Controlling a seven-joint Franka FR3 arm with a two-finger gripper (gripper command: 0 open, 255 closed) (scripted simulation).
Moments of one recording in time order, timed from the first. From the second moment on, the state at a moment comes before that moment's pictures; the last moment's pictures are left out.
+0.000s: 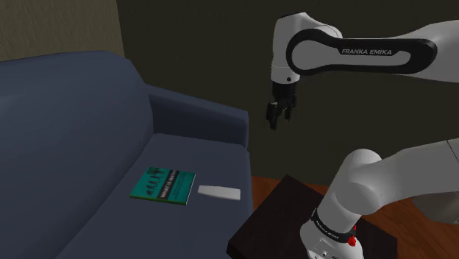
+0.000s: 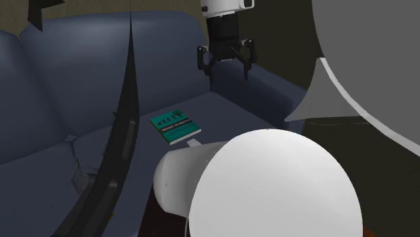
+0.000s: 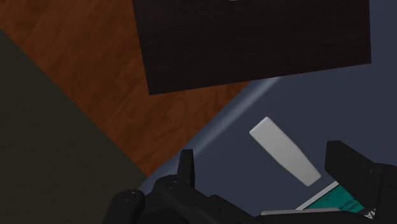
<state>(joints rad) 0.01 -0.76 0.05 -2.46 -0.12 1.56 0.15</state>
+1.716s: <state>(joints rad) 0.14 -0.05 -0.05 -2.66 -0.12 2.57 -0.24</state>
